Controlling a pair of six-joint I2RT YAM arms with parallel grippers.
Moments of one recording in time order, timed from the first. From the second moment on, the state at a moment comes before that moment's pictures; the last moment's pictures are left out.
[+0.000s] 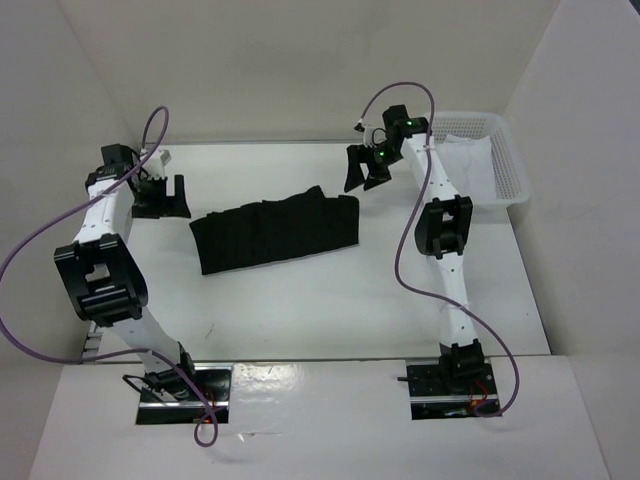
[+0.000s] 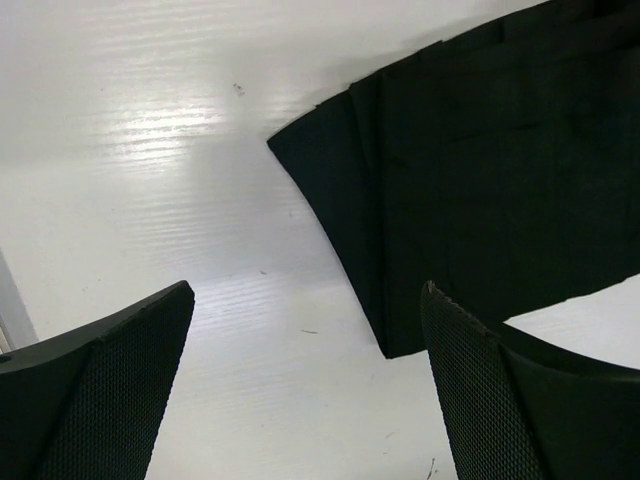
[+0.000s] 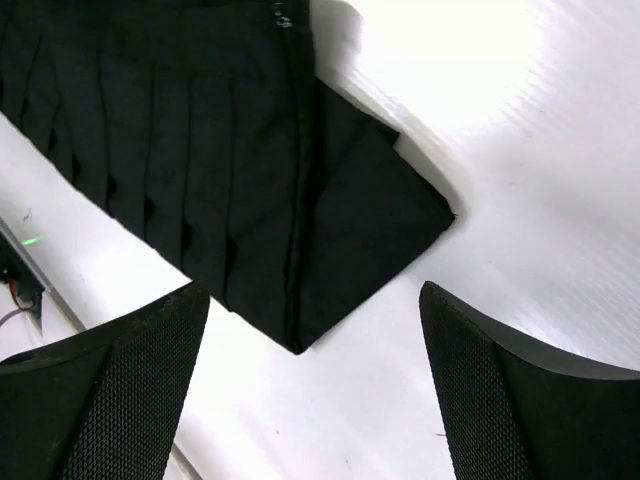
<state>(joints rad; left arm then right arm) 0.33 1.75 1.46 -0.78 0.35 0.25 0.19 2.60 2.66 -1.26 -0.65 -0.16</state>
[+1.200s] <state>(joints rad) 0.21 1.60 1.19 -0.67 0.50 0.30 0.51 2.19 1.93 -0.69 -0.31 -0.06</state>
